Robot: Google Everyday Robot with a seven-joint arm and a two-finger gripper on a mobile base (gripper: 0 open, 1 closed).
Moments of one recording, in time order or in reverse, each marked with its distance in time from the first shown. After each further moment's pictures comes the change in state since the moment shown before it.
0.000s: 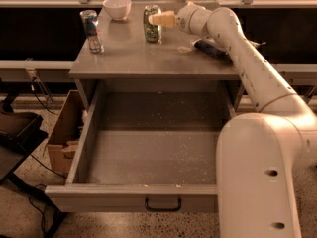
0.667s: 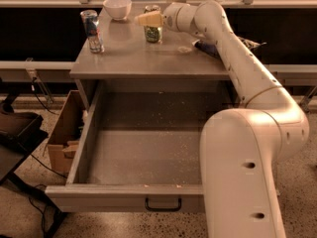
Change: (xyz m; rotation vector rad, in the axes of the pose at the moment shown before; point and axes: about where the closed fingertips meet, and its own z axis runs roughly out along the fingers) arm -0.001 0.048 0.031 -0.110 0.058 0.020
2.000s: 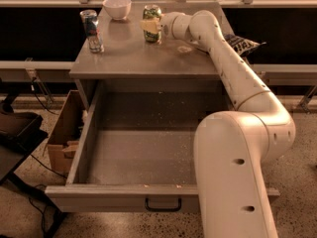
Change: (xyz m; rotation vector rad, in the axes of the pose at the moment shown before) arm 0.032 0.001 0.020 -0.015 0.011 -0.011
